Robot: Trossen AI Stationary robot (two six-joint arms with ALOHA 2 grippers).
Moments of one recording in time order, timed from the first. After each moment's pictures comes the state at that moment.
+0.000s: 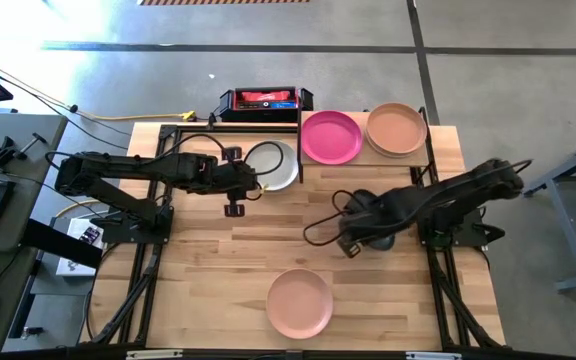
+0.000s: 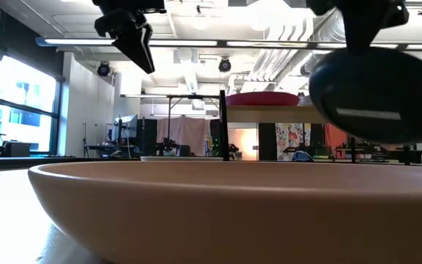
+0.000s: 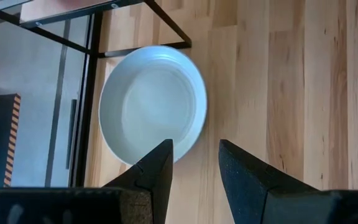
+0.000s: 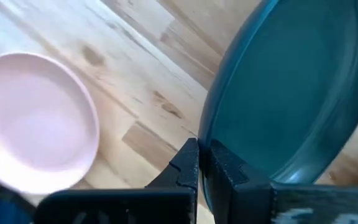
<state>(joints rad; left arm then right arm) 0.03 1.35 1.19 -0.87 -0.40 0.18 0.31 1.49 1.36 -1.26 0.11 1.19</state>
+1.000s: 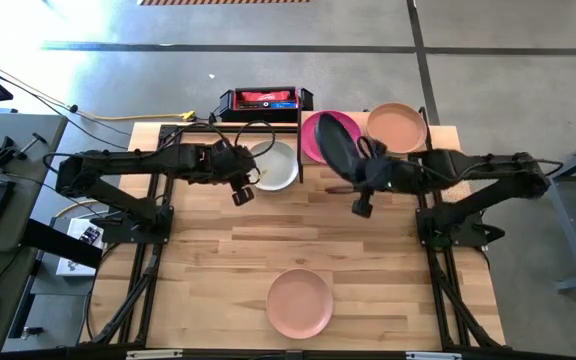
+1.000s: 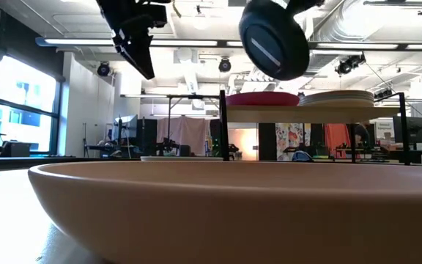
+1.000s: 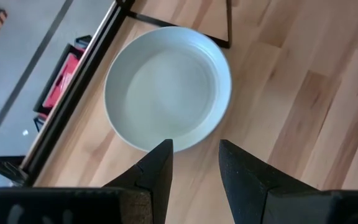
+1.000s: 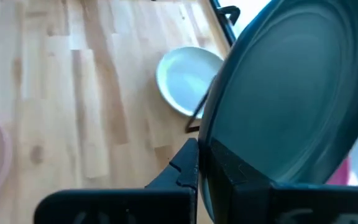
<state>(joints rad) 0.15 1.35 1.19 -0.87 -0.37 -0.15 0.08 1.24 1.36 -0.91 0.42 0.07</state>
